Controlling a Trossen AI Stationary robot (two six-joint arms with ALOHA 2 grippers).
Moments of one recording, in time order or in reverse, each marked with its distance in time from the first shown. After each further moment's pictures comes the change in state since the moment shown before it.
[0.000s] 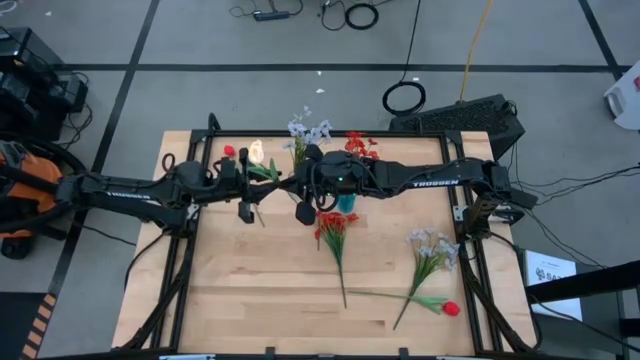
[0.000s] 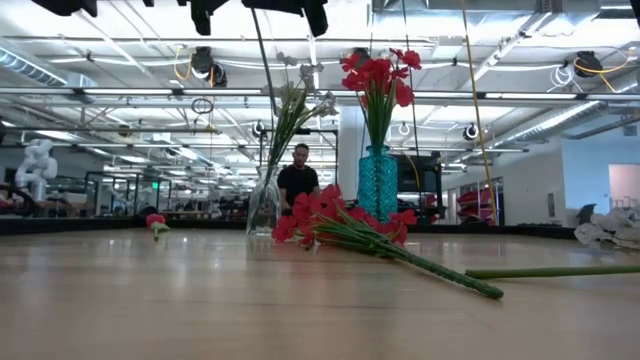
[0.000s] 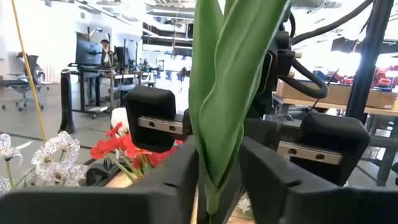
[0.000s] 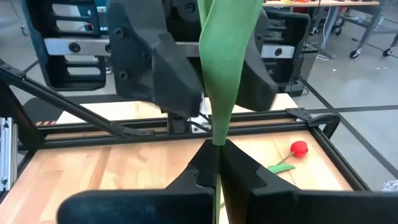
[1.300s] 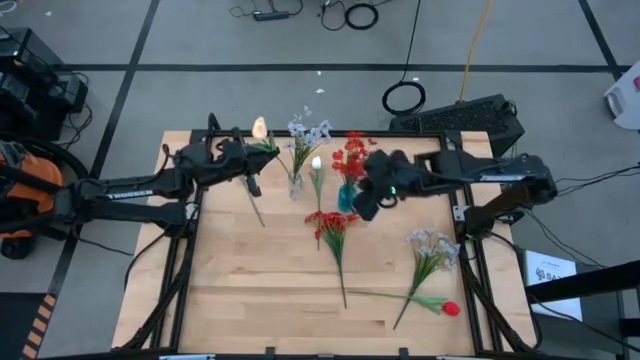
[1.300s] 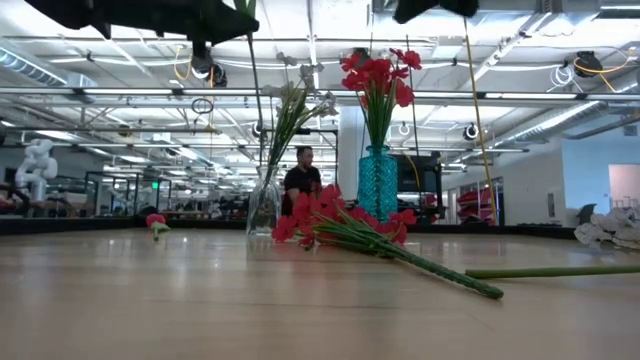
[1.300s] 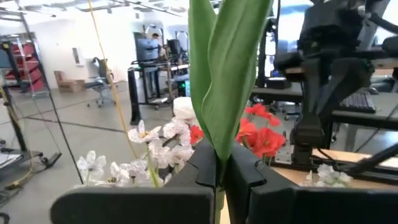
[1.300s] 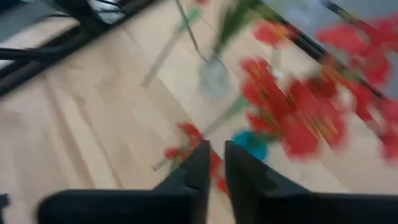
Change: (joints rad) left arm 0.271 0.004 -0.001 -0.079 0.053 0.133; right arm 0.112 -0.338 0.000 -0.961 0.294 0.641
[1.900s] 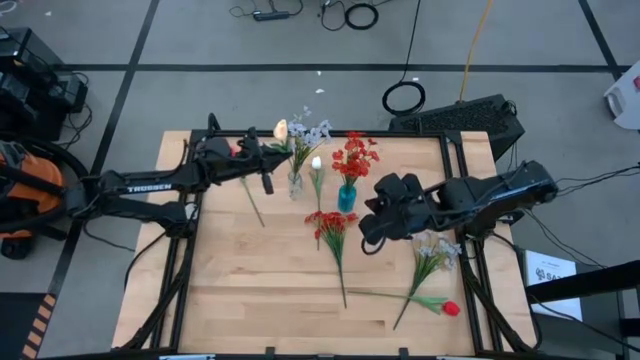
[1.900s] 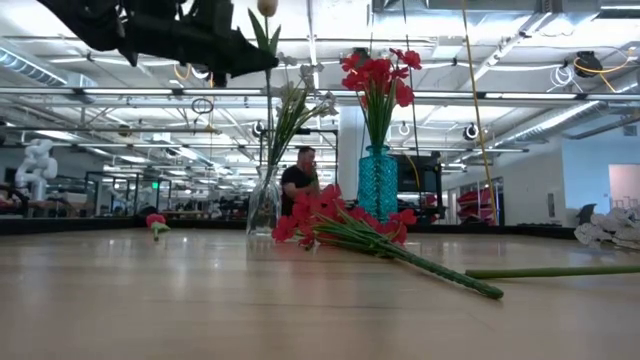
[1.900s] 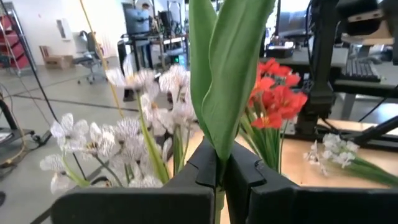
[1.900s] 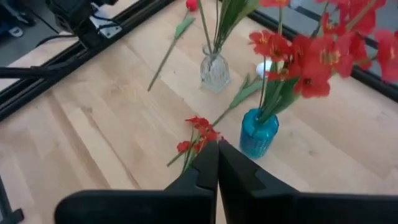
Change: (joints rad) left arm 0.083 0.193 0.000 0.076 0.110 0.001; right arm 0.241 0.014 0.000 -0.089 0.235 0.306
